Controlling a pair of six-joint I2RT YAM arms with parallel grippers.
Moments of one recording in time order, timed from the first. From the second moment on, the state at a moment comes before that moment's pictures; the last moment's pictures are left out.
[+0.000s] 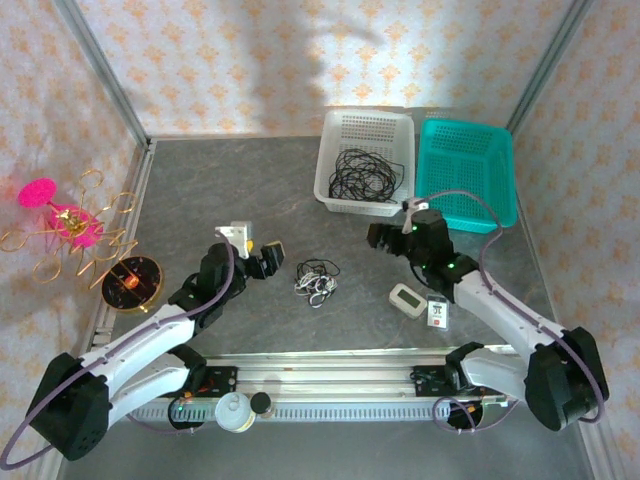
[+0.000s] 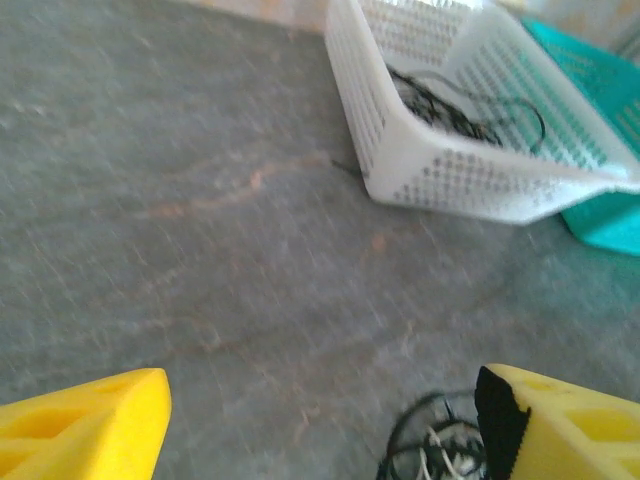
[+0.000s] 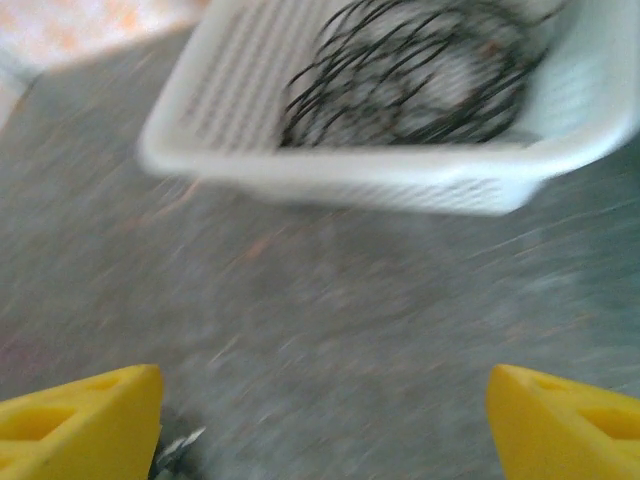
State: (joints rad) left arm -0.49 0.94 0.38 0.12 -0.10 -0.47; right arm 0.46 1.11 0.65 -0.10 -0.07 0.44
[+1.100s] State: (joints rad) left arm -0.50 0.98 0.33 0.04 0.14 -0.52; right arm 0.70 1.47 0.74 -0.07 -0.40 -0.41
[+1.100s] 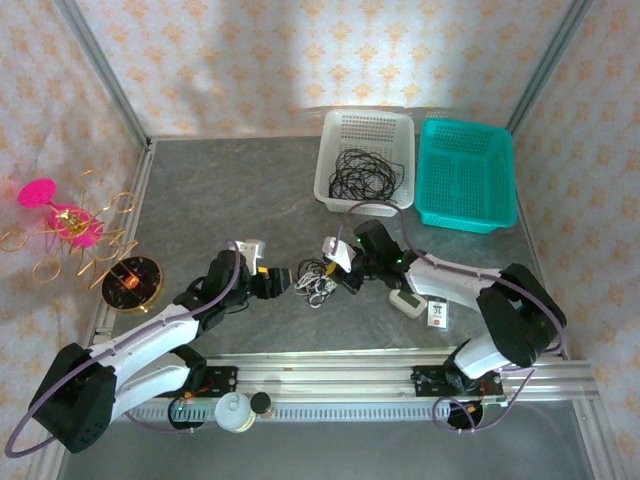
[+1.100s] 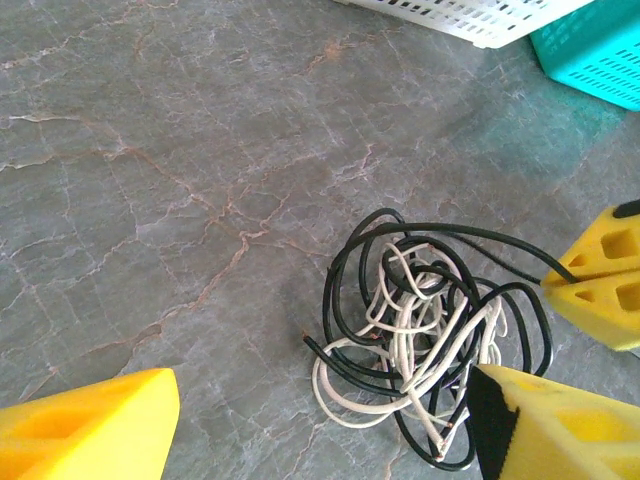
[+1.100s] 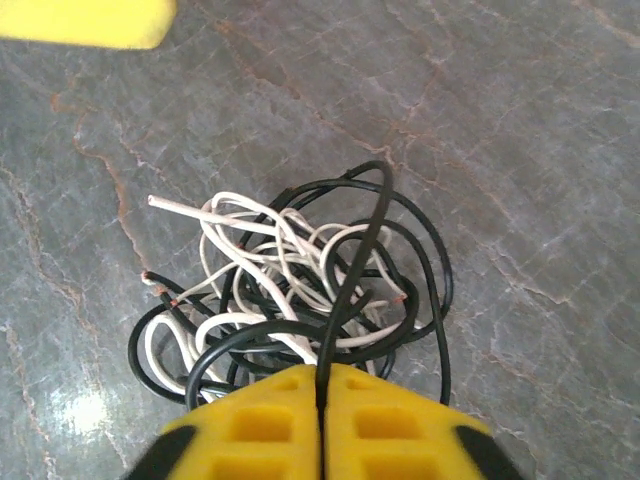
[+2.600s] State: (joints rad) left arm -0.55 1.15 0.42 0.58 0.37 -0.27; right arm 0.71 1.18 0.94 -0.21 -0.52 -0.39
